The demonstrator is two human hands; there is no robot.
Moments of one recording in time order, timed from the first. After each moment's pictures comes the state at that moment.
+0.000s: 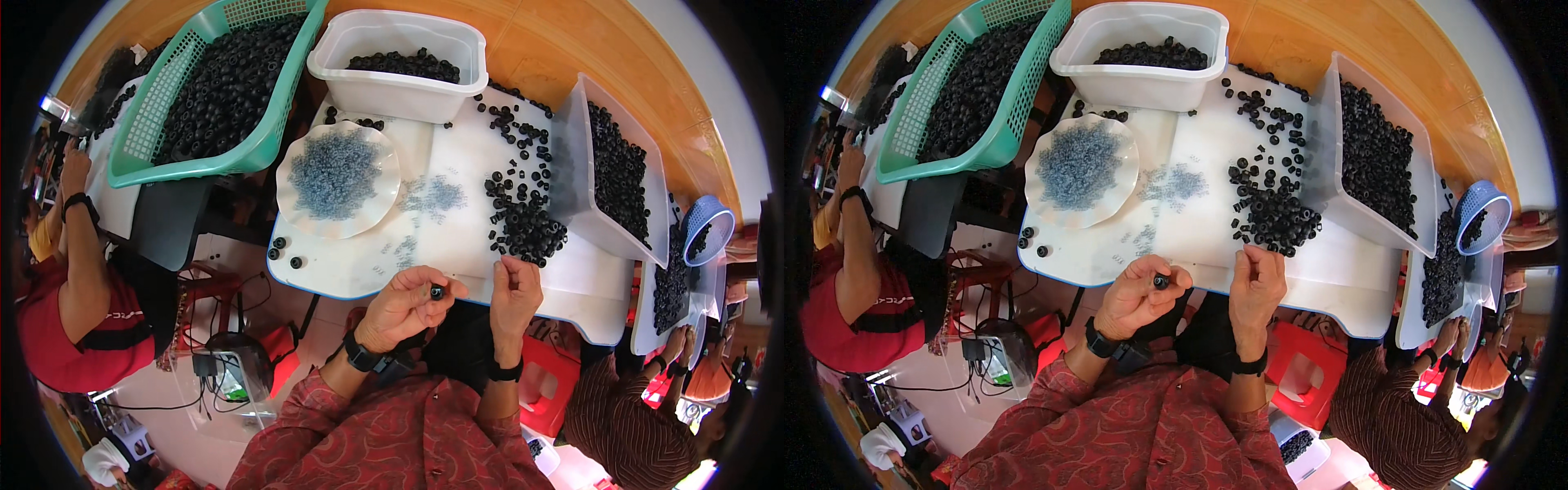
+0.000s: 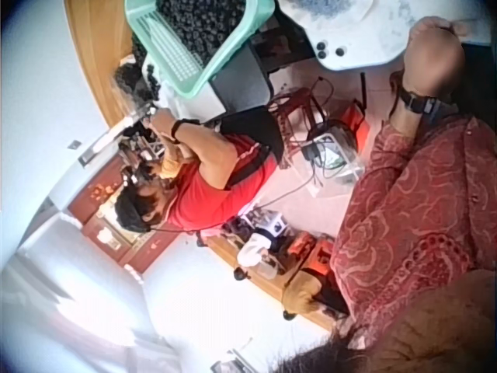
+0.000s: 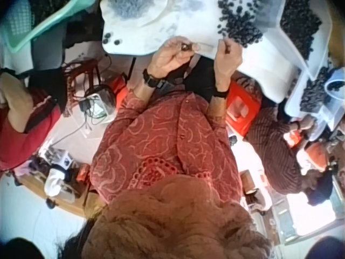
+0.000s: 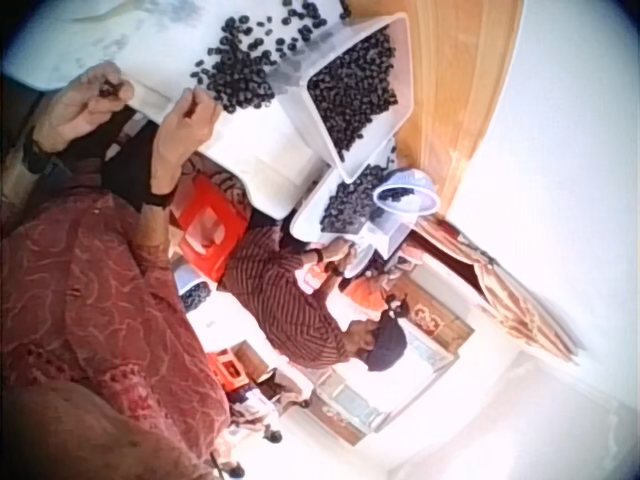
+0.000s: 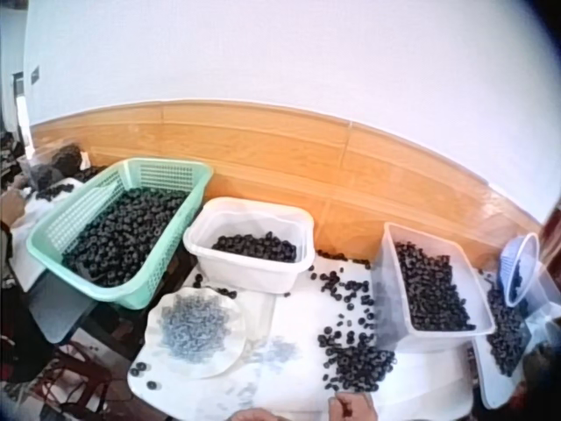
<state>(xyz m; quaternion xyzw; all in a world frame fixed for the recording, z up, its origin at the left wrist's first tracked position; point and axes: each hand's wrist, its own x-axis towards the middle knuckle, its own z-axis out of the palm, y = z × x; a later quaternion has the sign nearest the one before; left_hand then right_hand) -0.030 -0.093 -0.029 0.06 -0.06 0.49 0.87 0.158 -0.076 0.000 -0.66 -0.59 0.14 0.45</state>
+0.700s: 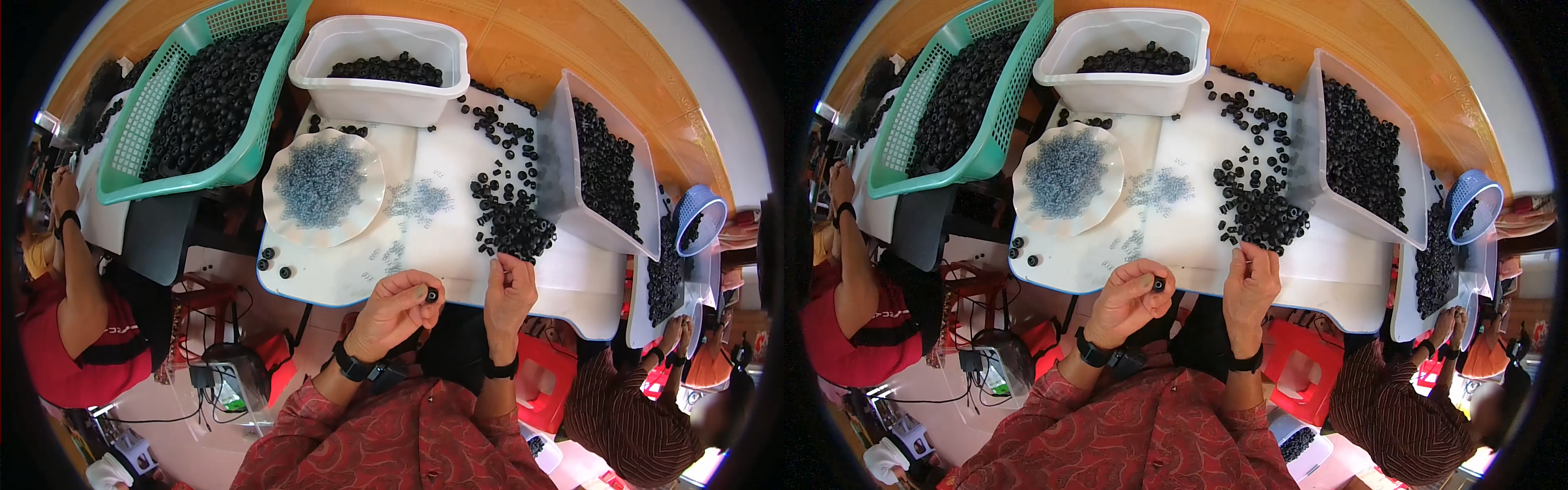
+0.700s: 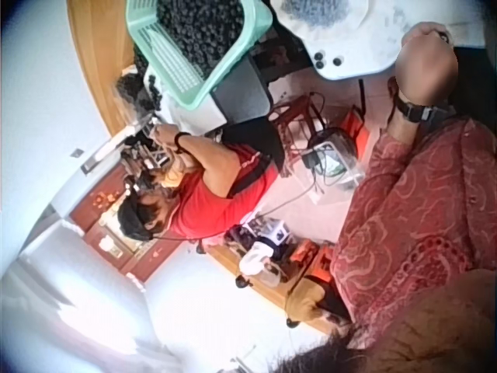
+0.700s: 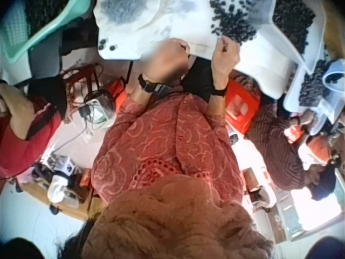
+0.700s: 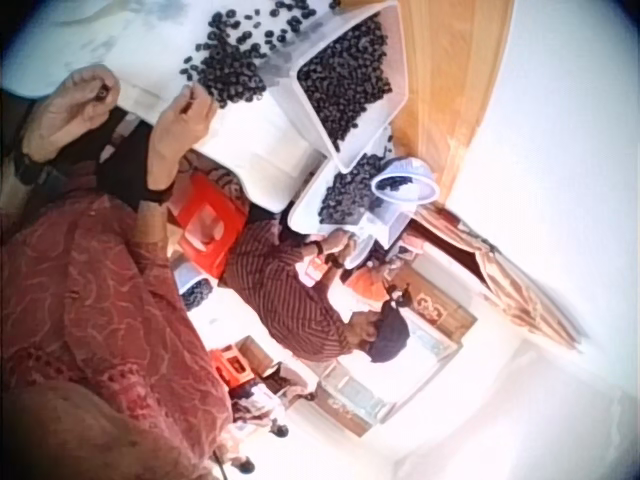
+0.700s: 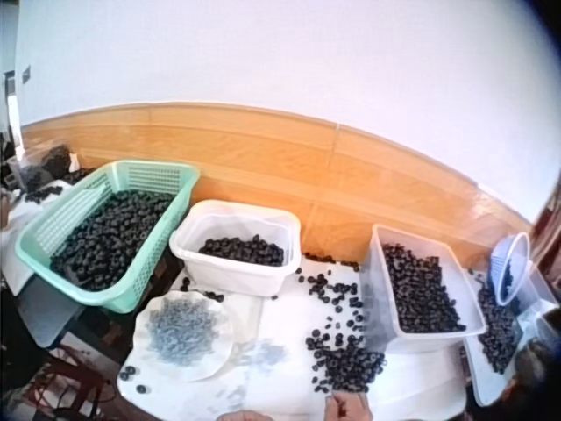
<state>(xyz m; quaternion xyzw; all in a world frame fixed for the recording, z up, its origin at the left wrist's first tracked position) -0.026 -0.097 -0.013 0.11 0.08 0.54 0.83 0.163 -0.070 -0.004 -0.67 -0.58 0.09 0.45</state>
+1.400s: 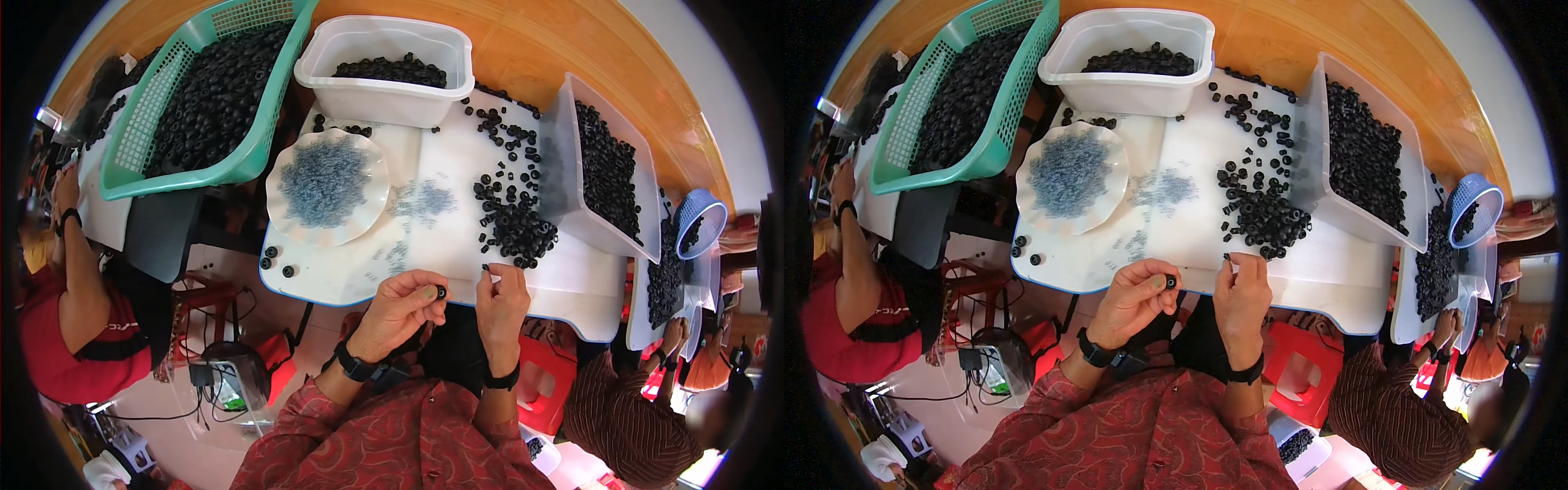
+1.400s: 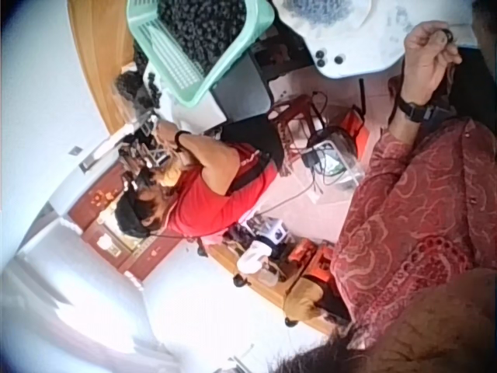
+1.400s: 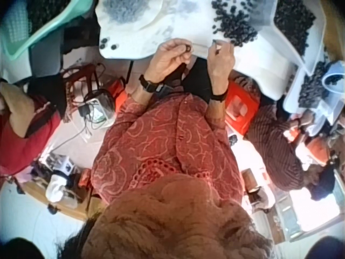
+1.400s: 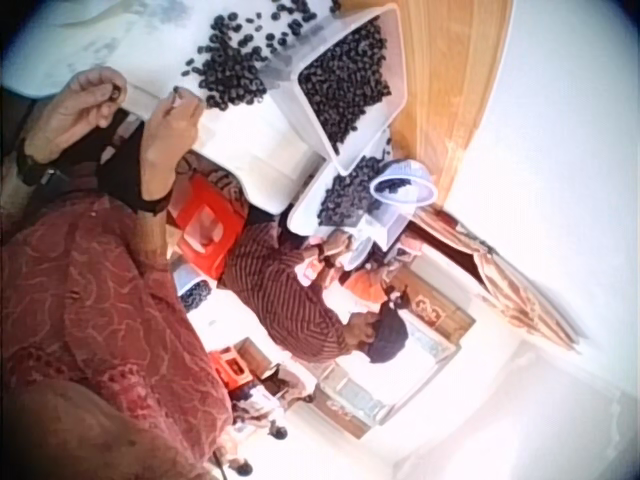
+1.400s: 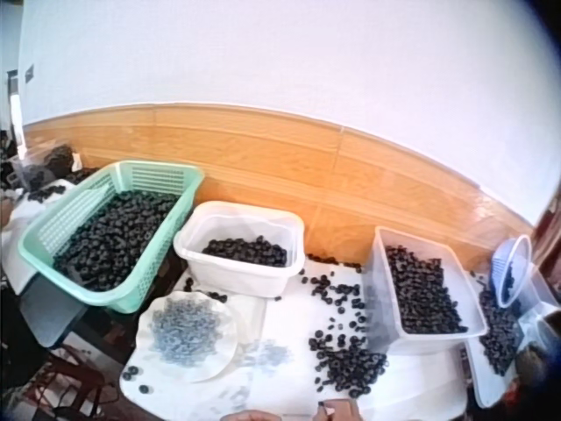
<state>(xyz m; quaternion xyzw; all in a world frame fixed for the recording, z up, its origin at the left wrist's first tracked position) -0.025 -0.099 -0.017 0.12 0.15 0.53 0.82 0.152 -0.084 0.010 -0.68 -0.64 0.11 0.34</state>
